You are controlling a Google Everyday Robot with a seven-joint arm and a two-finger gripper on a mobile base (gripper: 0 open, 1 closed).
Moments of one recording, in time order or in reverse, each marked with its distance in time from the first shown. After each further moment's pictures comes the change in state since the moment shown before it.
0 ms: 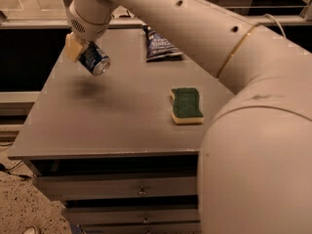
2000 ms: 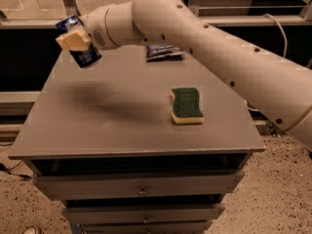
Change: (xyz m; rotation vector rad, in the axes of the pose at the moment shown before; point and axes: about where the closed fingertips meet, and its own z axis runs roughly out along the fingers) arm -0.022 0.013 -0.057 -0.029 -0.666 -0.092
